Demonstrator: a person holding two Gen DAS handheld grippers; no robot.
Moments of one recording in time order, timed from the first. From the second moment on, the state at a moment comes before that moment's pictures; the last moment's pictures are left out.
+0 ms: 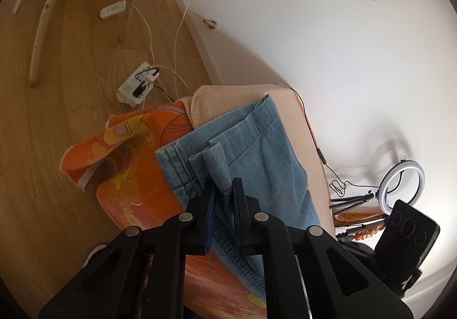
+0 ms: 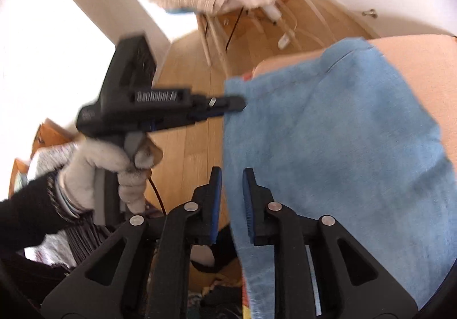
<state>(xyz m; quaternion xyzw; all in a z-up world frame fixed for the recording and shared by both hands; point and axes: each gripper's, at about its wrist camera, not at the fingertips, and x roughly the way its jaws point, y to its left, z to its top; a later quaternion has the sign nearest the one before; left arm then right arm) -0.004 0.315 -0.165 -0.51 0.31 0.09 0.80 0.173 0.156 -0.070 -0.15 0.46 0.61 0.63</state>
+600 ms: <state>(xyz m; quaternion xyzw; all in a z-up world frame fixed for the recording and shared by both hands) 0.007 0.309 -0.153 -0.48 0.32 0.10 0.81 0.322 0.223 -0.077 -0.18 0.41 0.52 0.72</state>
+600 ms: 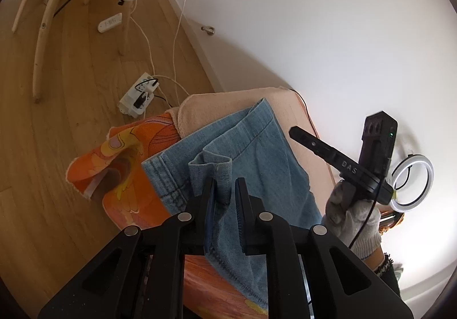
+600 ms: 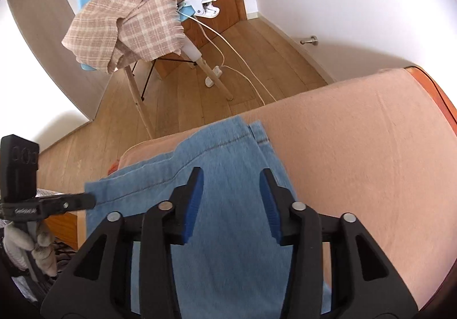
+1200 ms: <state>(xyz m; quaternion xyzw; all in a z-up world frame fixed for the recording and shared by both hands) 0.010 0.302 -0.147 -0.46 0.31 0.10 0.82 0.341 0.268 -0.108 -0.22 0.42 0.52 0.71</state>
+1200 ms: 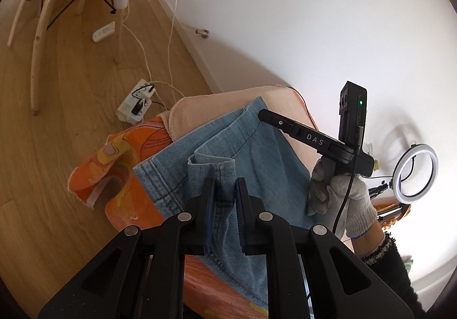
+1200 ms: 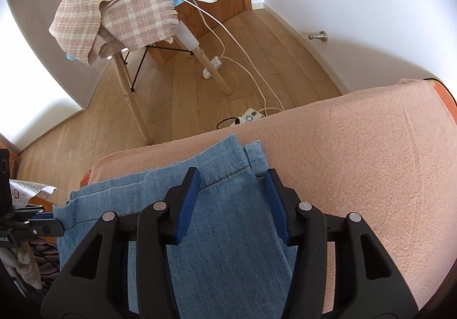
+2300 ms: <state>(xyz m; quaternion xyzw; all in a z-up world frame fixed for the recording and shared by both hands) 0.030 0.257 -0.093 -0.36 0.28 0.04 0.89 0.291 0.110 -0.002 -0.12 0.35 0.43 0.82</state>
